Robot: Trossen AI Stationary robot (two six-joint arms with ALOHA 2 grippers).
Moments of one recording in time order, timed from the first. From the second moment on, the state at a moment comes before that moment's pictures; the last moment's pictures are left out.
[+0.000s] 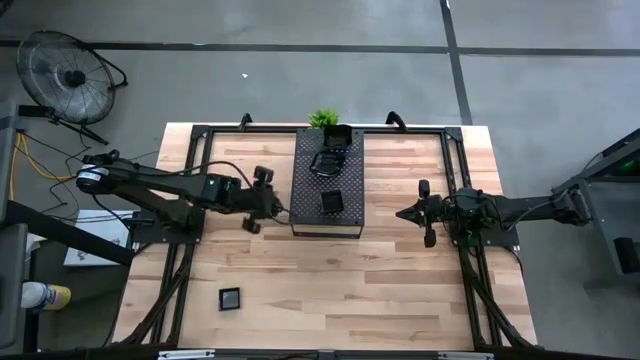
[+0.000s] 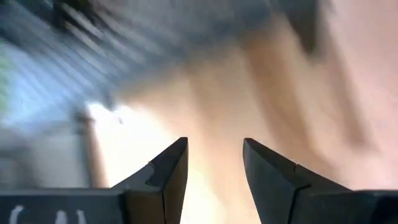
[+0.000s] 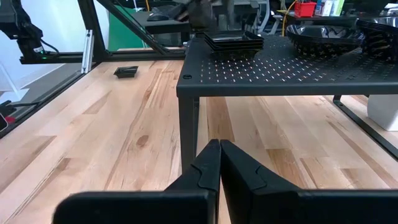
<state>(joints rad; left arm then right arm) -0.10 1.21 0.92 -0.71 -0.43 0.40 0.01 0.21 0.01 0.03 0.01 0.04</state>
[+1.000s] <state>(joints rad) -0.99 1.28 0.83 -0.72 -0.40 -0.79 0.01 0.21 0.01 0.03 0.01 0.04</state>
